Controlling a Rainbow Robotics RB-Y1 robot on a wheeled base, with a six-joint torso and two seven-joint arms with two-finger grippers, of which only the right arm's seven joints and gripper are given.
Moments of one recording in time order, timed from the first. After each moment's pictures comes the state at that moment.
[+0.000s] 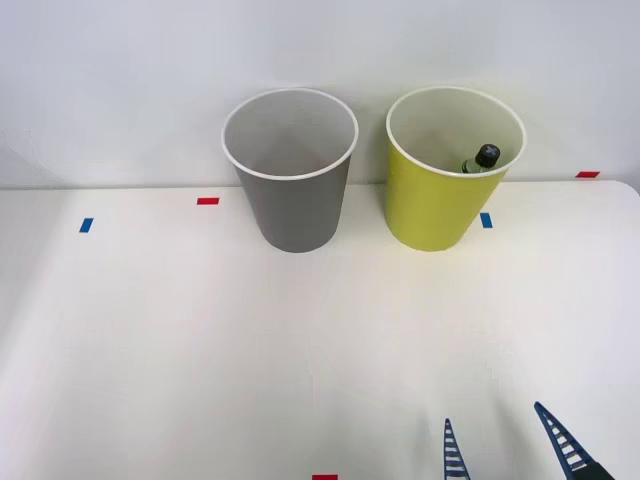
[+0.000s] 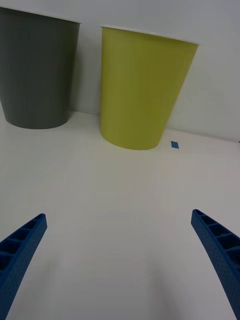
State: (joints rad) arm 0.97 -0.23 0.34 -2.00 -0.01 -0.53 1.76
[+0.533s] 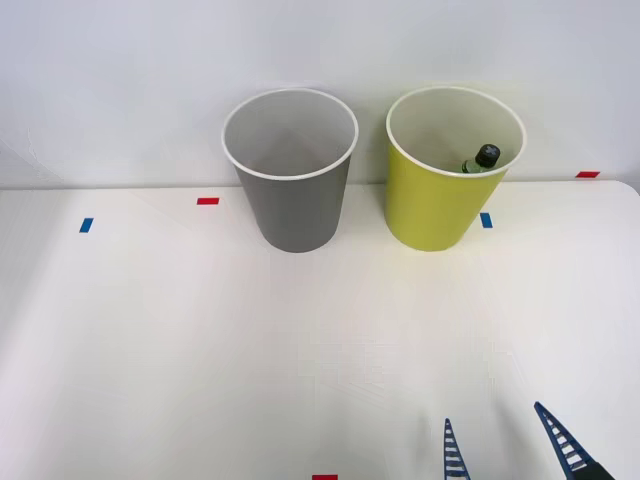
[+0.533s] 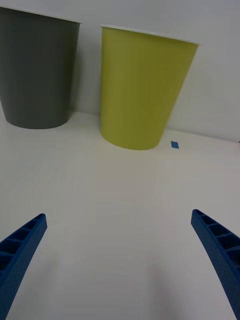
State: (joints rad) arm 0.97 -0.23 0.34 -2.00 -0.01 -0.53 1.76
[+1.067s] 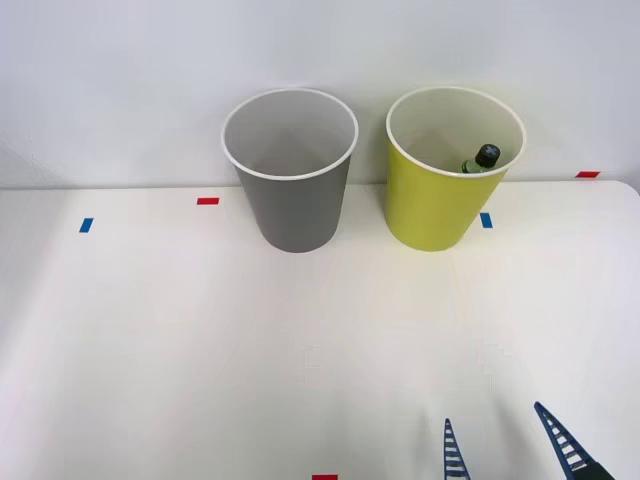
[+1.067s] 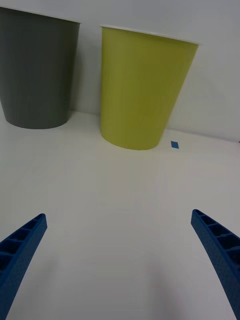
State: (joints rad) arm 0.97 -0.23 0.34 -2.00 -0.01 -0.53 1.76
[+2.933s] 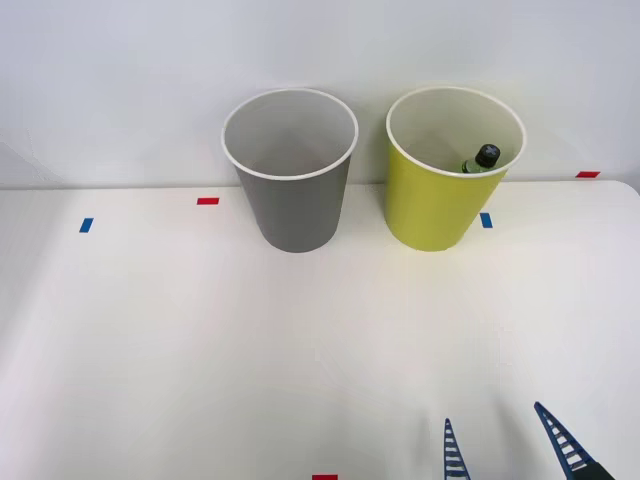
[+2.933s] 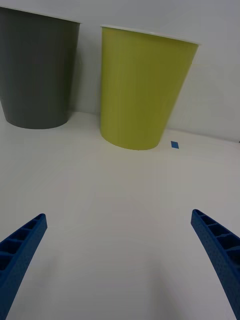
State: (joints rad) arm 0.97 -0.23 0.34 -2.00 -0.01 -0.53 1.76
